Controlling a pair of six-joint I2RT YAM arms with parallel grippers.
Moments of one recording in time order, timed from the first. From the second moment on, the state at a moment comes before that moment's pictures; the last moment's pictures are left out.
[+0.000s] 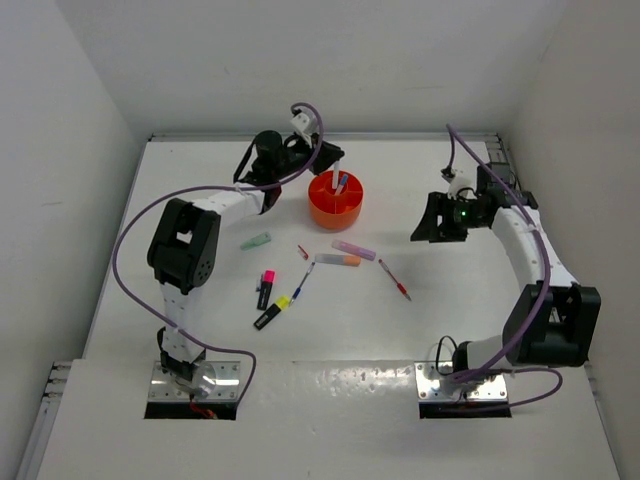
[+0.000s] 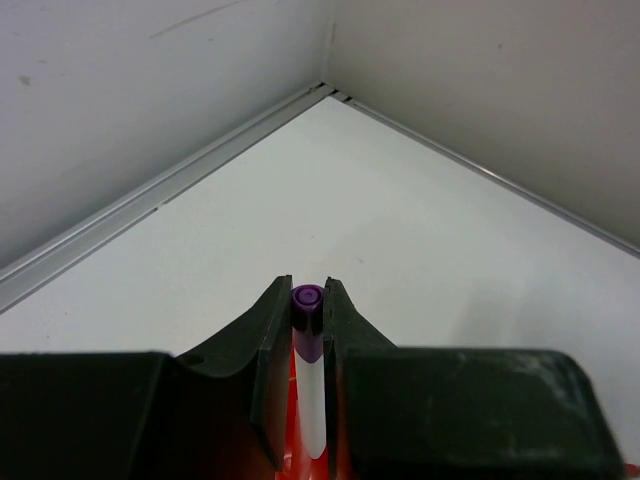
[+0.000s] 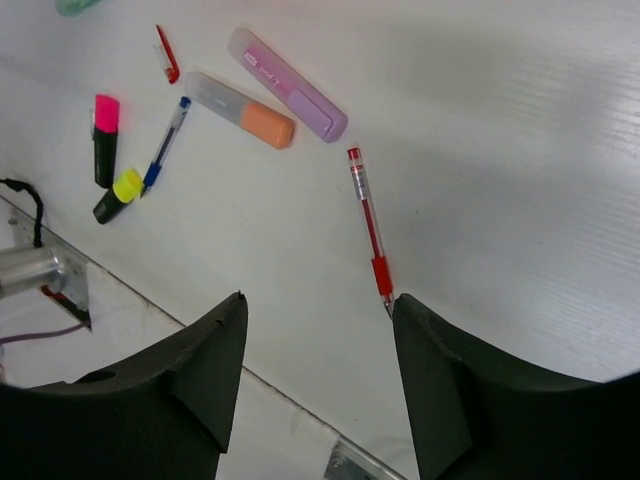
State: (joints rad) left arm -0.40 2.02 1.43 0.67 0.57 -0.20; right arm -0.10 1.42 1.08 -0.80 -0.63 -0.04
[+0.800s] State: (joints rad) left arm -0.35 1.91 1.45 0.55 0.60 -0.20; right arm 0.22 1.46 1.11 -0.68 -0.37 -0.19
